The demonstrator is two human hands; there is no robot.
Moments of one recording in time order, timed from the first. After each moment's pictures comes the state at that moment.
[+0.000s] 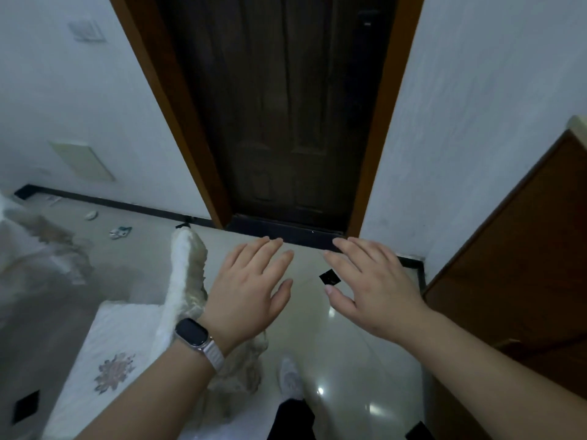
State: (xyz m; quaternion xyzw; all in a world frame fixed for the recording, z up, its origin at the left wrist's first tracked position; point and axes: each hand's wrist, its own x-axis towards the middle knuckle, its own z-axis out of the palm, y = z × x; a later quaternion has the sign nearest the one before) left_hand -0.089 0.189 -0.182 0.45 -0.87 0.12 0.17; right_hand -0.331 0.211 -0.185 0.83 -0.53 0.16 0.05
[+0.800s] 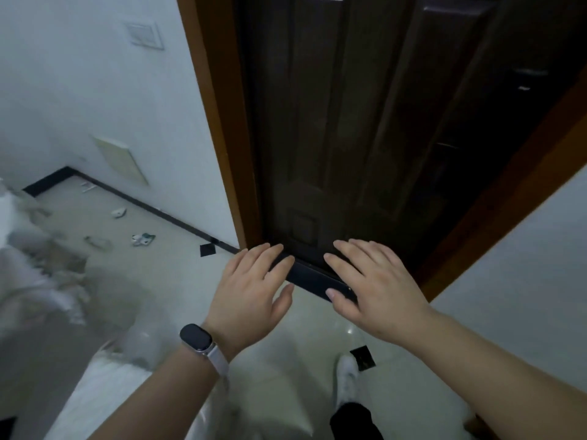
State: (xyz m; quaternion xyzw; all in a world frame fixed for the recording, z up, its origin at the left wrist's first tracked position) left_hand 0.022 -0.133 -0.193 0.58 -0.79 0.08 0.16; right_hand -0.216 -0.166 -0.166 0.89 -0.42 0.14 0.06
